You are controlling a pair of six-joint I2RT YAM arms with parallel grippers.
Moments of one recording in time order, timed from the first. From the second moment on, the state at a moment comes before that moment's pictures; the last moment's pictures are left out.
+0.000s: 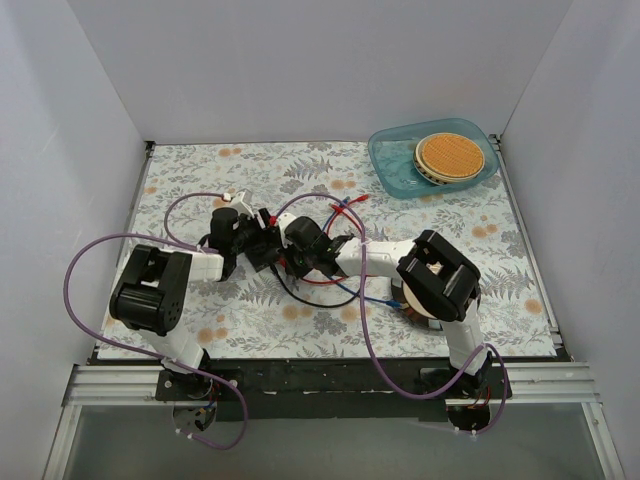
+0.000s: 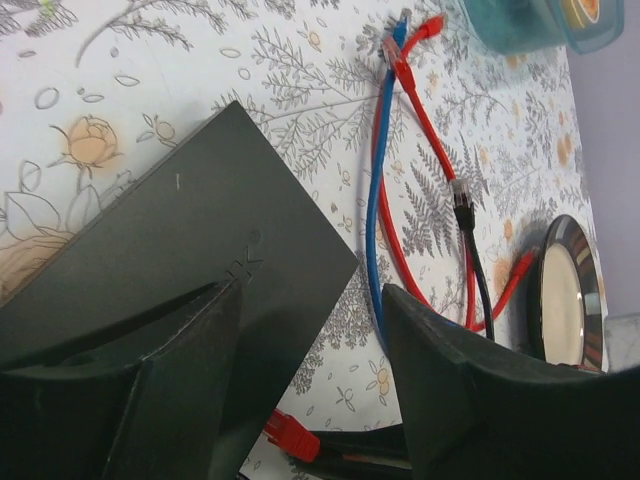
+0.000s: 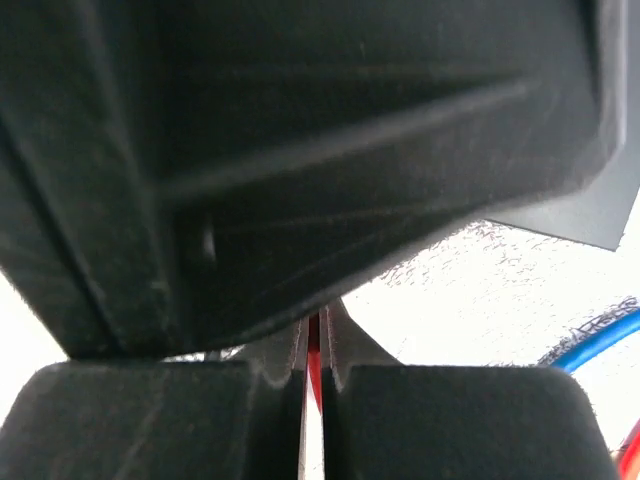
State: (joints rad) left arm -0.24 1.68 0.62 0.59 0.45 -0.61; right arm 0.97 2.02 1.30 -0.05 -0.04 0.20
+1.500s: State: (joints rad) left arm -0.17 1.75 0.71 0.52 0.23 -0.48; right arm 0.95 2.02 1.28 -0.02 -0.02 0.21
